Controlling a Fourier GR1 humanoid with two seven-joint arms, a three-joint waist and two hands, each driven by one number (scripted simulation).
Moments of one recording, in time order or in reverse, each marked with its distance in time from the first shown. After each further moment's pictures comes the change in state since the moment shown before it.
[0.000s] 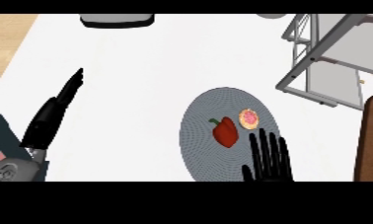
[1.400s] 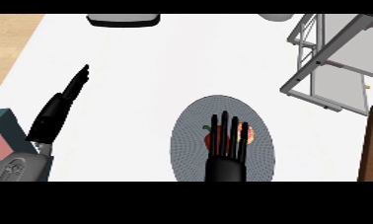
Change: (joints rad) left arm -0.025 -0.097 0.100 0.021 -0.114 -0.104 0.002; right arm -0.412 -0.007 0.387 0.206 0.202 0.377 0.707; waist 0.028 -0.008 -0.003
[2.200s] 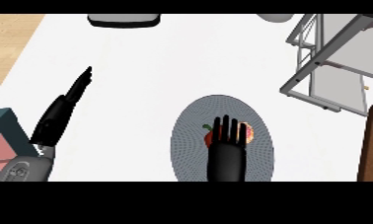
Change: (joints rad) left arm 0.024 -0.054 0.036 -0.042 -0.061 -0.026 0.028; right arm -0.083 0.007 -0.067 0.107 -0.088 -0.051 -0.016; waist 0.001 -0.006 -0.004
